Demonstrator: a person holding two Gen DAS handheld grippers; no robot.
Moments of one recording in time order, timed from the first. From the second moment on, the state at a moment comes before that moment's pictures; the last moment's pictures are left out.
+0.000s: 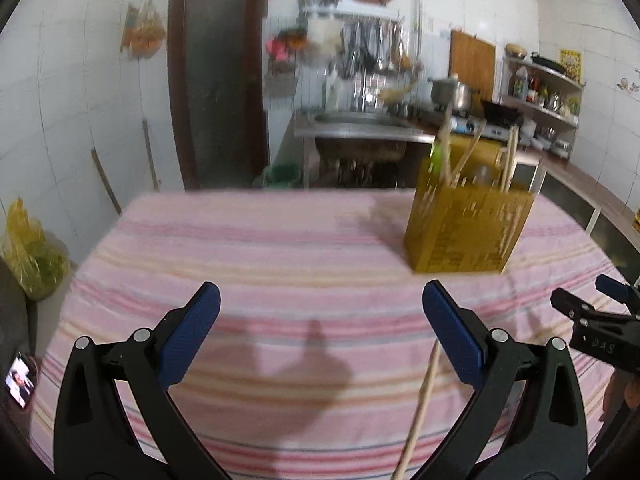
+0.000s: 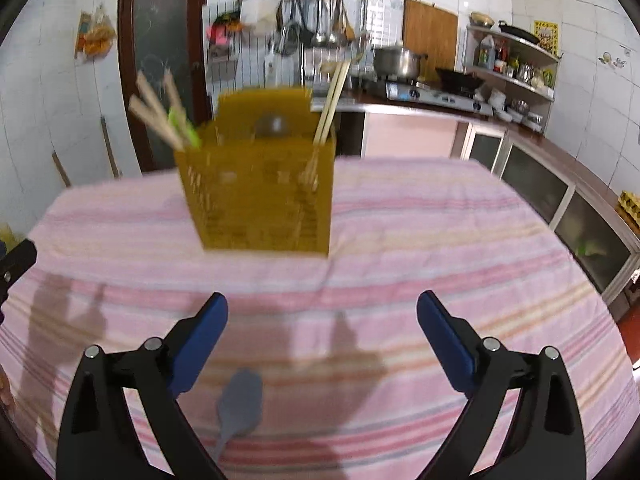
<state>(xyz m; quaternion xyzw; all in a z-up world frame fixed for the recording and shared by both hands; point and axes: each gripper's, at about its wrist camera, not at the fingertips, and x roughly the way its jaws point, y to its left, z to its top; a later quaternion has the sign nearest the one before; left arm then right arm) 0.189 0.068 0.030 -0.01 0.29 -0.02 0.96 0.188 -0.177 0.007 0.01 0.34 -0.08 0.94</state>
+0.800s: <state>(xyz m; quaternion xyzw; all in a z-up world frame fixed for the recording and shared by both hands) 0.215 0.078 -0.045 0.00 0.38 0.00 0.93 0.180 -0.115 -0.057 -0.01 0.44 -0.12 0.89</state>
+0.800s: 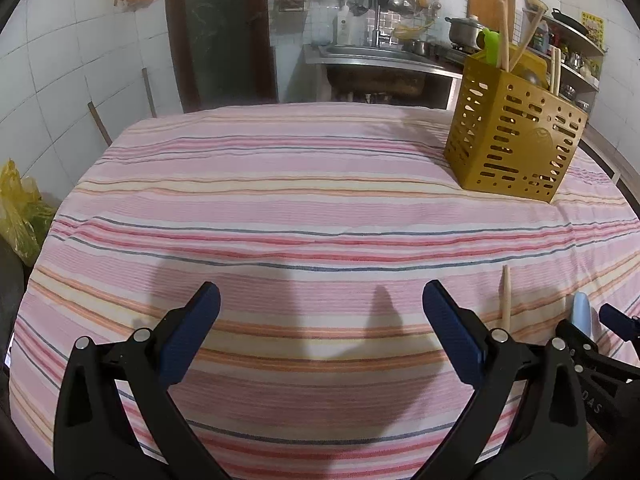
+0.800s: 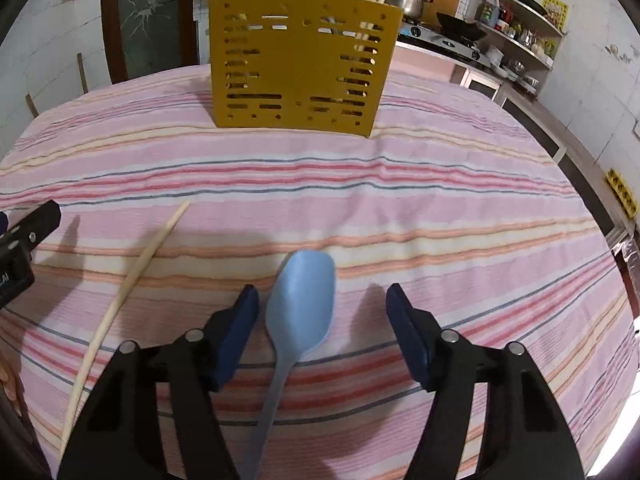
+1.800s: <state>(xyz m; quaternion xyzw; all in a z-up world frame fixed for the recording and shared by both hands) 0.211 0.023 -0.033 0.02 0.39 -0.10 0.91 0.201 -0.198 -0.042 0.00 0.41 -0.04 0.91</state>
